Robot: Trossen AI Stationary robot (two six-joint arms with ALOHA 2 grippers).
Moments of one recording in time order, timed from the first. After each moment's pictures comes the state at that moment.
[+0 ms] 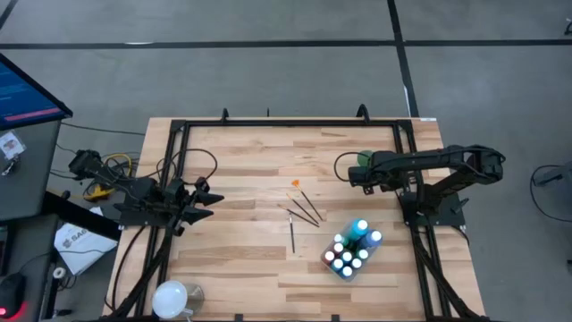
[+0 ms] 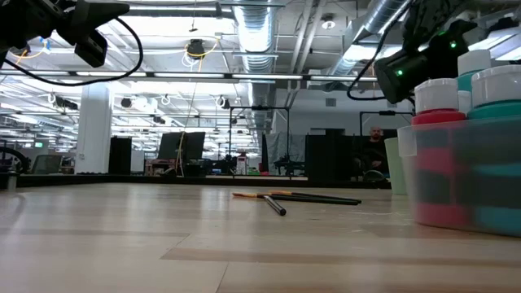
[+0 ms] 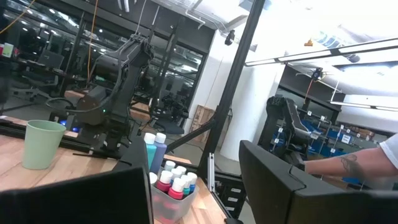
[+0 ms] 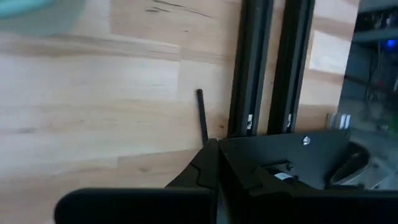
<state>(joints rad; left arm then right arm) -0.43 0.26 0.01 0.57 -0.23 -0.27 -0.20 1.42 0.79 -1.37 0.29 1.28</state>
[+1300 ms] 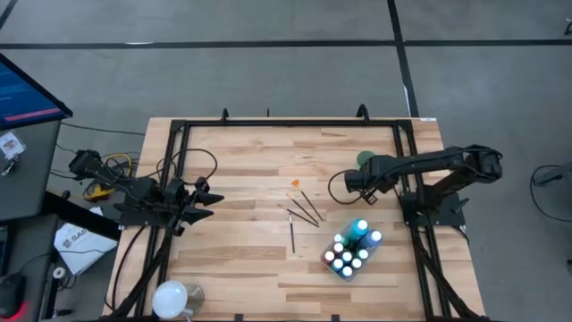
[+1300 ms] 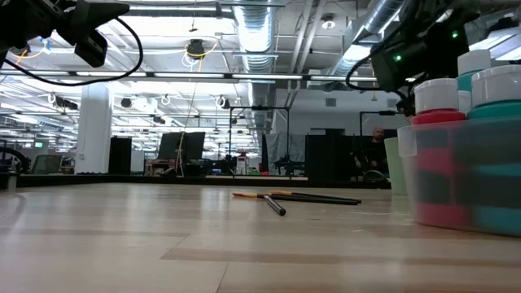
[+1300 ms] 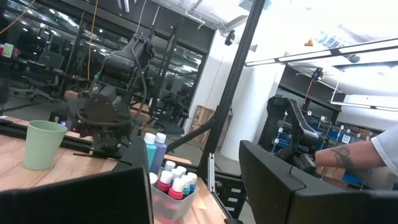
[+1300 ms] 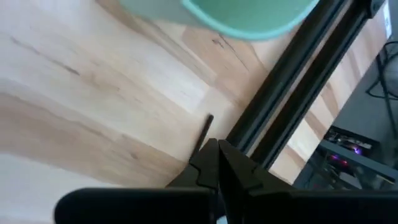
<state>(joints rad) -0.43 0.26 0.01 0.57 -0.23 -0.27 -0.10 1.43 0.84 -1.35 0.39 0.83</state>
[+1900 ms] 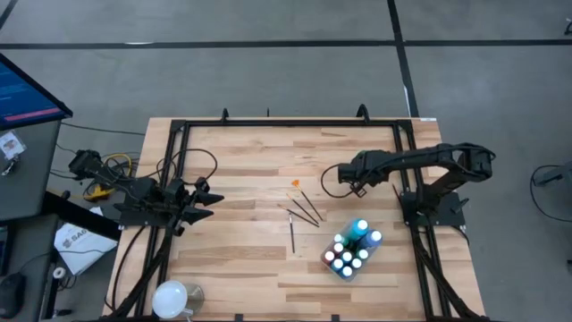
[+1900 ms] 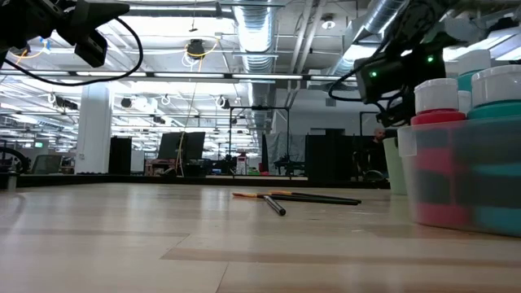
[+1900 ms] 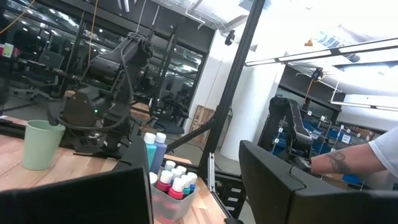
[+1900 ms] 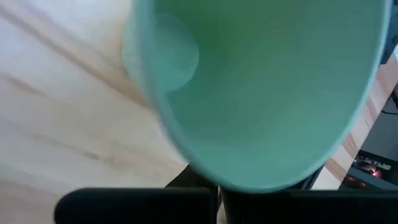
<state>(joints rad) -0.43 0.26 0.01 0.57 -0.23 -0.27 -0.21 1.51 0.84 -1.13 0.47 0.72</state>
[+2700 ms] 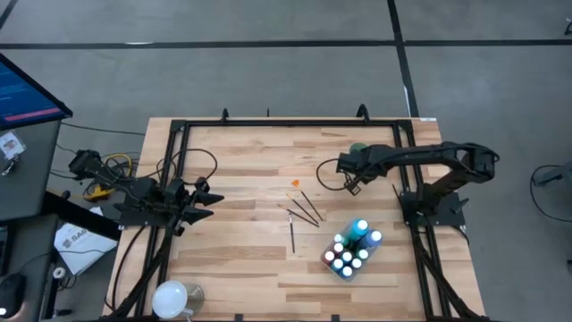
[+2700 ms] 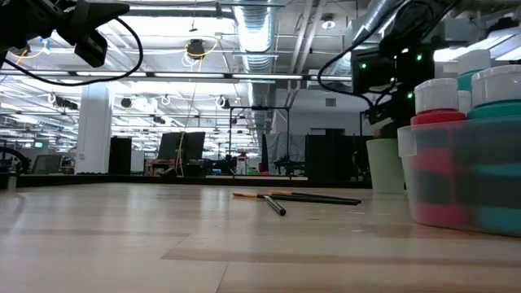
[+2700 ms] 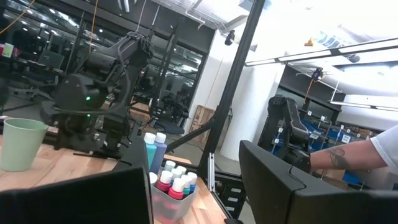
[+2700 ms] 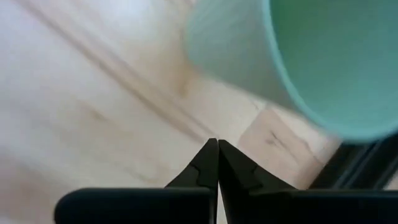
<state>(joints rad) -0.43 0.26 0.01 0.57 -0.23 -0.27 -0.27 1.48 0.85 -0.98 0.36 0.54</state>
